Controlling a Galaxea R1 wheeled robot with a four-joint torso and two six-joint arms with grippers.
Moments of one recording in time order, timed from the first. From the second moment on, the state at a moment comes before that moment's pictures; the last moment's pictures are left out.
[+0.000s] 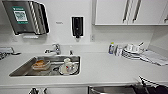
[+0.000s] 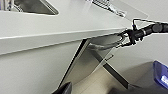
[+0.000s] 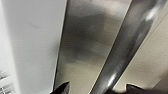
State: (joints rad) left arm 0.62 1.71 -0.82 0.03 0.17 -0.02; right arm -0.56 2.04 -1.44 0.12 -0.36 1.36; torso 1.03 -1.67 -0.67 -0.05
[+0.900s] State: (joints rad) left arm 0.62 1.73 -0.83 0.03 0.20 -0.02; right arm -0.63 2.12 -1.53 0.12 -0.36 1.44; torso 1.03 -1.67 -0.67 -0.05
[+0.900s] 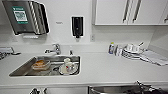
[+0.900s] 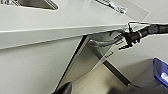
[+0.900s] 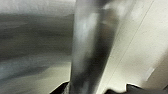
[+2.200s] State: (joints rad) left arm 0.62 1.75 -0.85 0.03 0.20 -0.02; right arm -0.65 2.08 -1.57 0.08 -0.32 1.46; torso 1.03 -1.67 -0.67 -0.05
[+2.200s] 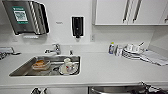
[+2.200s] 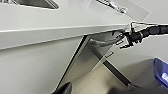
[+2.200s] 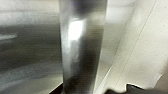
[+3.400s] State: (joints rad) left arm 0.62 1.76 -0.86 0.03 0.20 -0.02; right arm -0.64 2.11 -1.59 0.08 -0.27 1.47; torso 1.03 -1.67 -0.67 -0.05
